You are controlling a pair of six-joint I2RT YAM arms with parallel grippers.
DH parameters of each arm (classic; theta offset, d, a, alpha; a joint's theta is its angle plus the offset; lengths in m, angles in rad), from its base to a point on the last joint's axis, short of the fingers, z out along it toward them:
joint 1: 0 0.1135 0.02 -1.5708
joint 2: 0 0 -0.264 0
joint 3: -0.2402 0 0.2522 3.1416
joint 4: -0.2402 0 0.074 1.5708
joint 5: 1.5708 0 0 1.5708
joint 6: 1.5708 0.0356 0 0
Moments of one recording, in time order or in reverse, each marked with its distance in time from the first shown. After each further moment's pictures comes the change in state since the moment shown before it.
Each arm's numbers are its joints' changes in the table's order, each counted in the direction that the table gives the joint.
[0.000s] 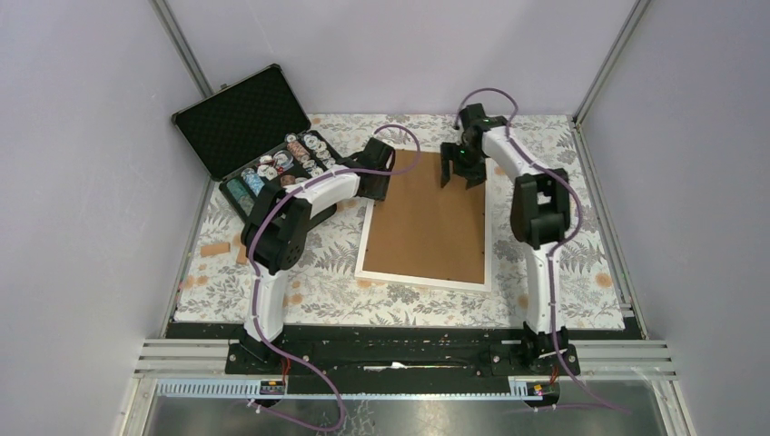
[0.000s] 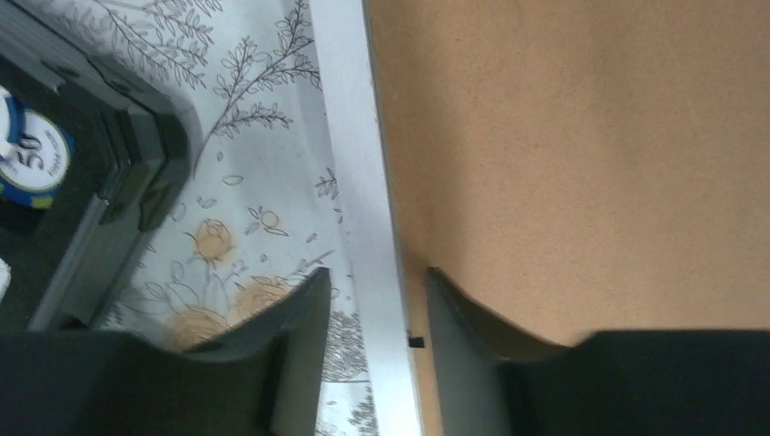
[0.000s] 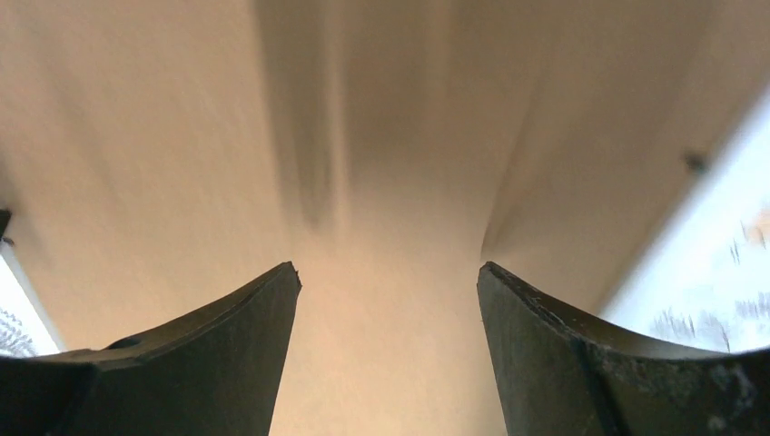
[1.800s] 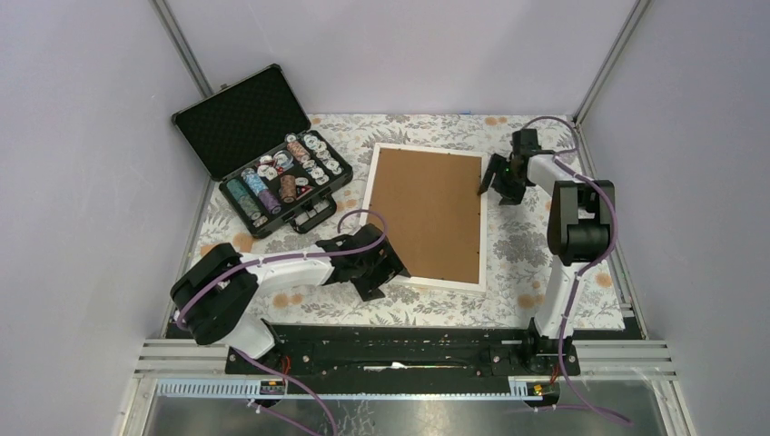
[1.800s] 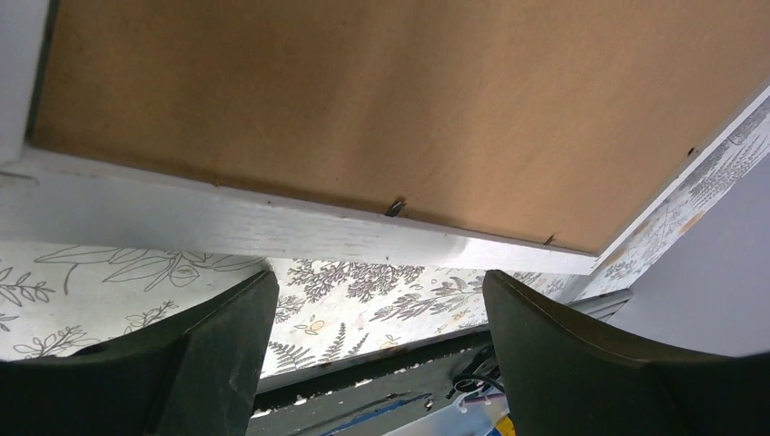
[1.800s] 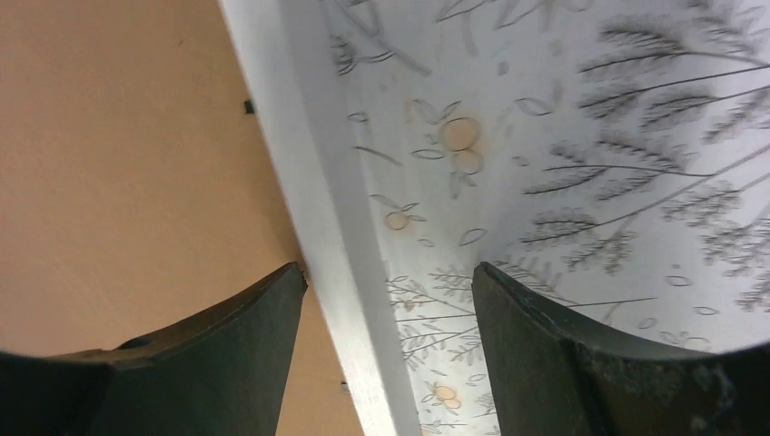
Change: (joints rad) left arm -0.335 -0.600 0.832 0.161 0.263 -1.230; right arm -0.256 -0.335 0.676 0.447 -0.028 0.204
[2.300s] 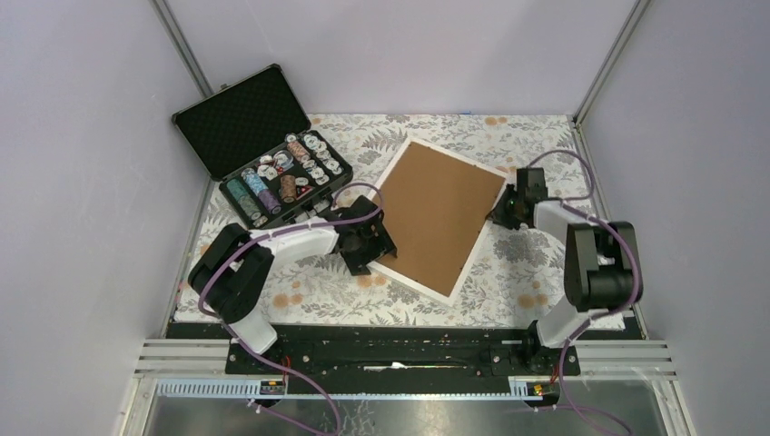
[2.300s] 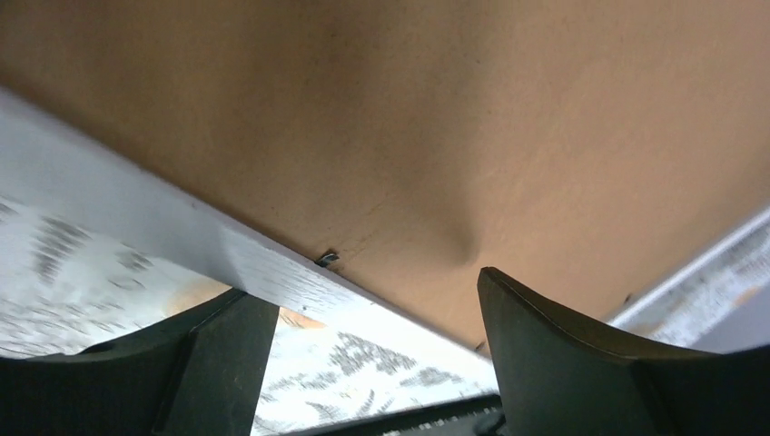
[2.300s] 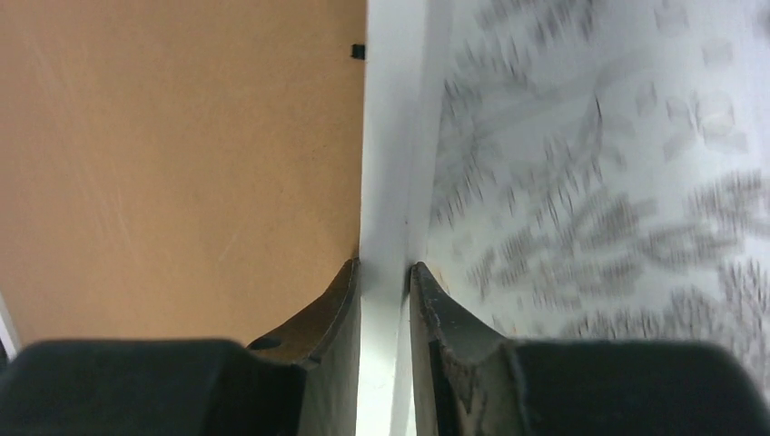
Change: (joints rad) left arm 0.159 0.135 -0.177 -0.145 -0.003 0.199; right arm 0.047 -0.315 0.477 0.320 0.060 0.140
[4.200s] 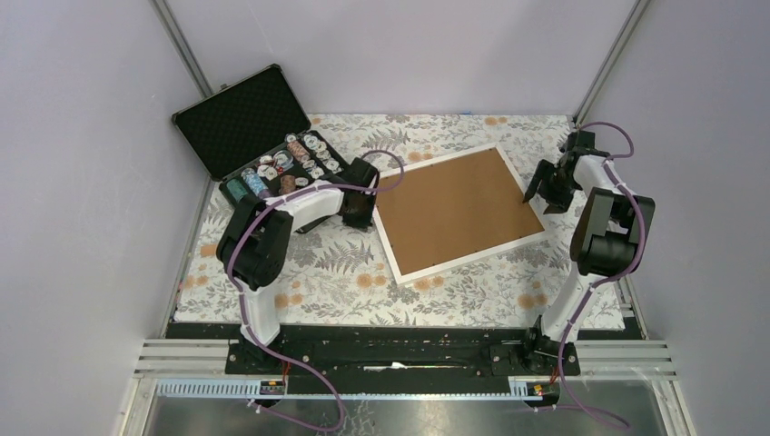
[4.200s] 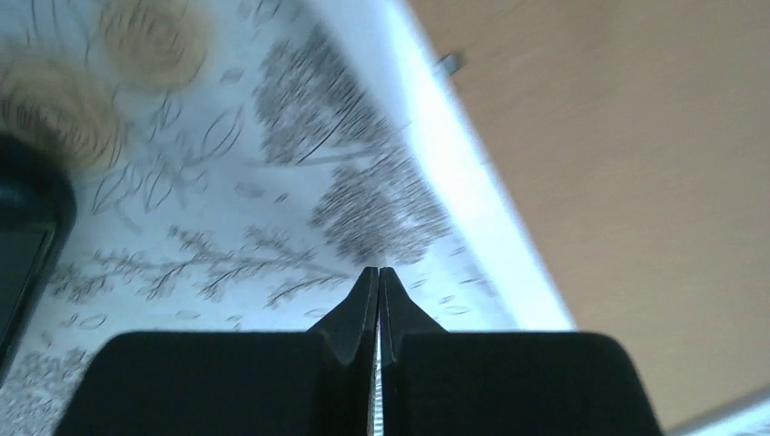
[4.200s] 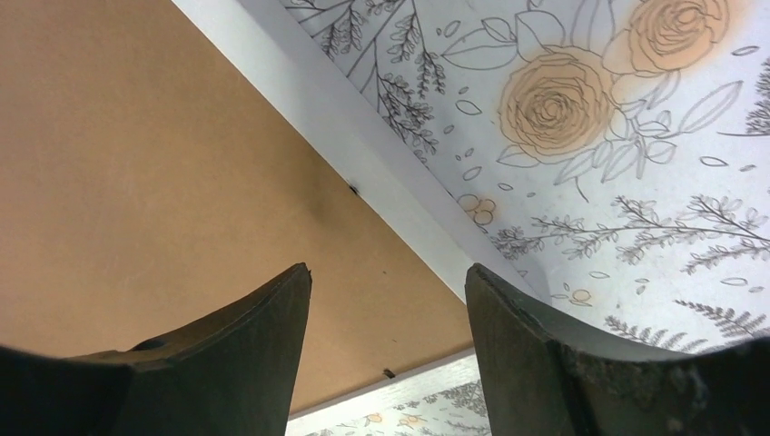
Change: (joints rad) left arm 0.195 0.269 -0.395 -0.117 -0.030 0.904; right arm -0.291 0.216 -0.489 -0.530 -0.054 -0.310
